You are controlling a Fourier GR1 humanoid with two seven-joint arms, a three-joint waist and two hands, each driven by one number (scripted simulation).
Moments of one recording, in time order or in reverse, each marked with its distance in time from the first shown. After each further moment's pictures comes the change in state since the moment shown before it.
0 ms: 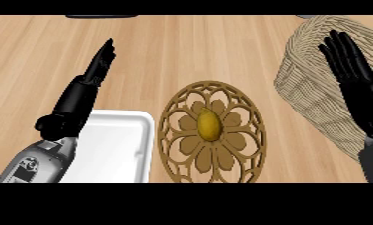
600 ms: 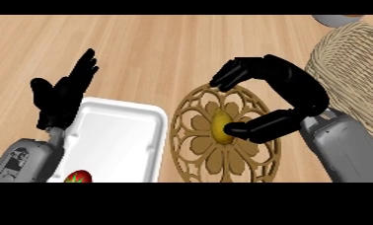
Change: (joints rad) left arm 0.026 0.003 0.119 0.181 0.131 -0.028 0.137; right arm -0.330 0.109 0.286 0.060 0.114 0.240 -0.176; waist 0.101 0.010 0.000
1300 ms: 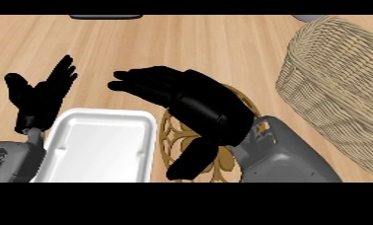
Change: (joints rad) left arm 0.033 0.036 0.118 0.108 0.058 -0.059 0.008; right arm -0.214 0.201 0.253 -0.090 0.363 -0.093 0.537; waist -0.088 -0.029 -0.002
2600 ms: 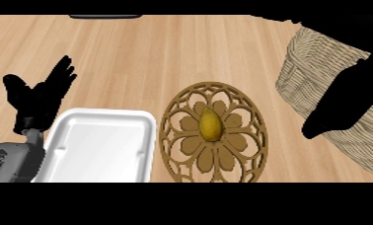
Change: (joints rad) left arm 0.008 -0.032 0.049 0.005 -0.039 -0.042 -0.005; right arm -0.196 -0.342 -0.436 0.003 -0.480 0.618 0.481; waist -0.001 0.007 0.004
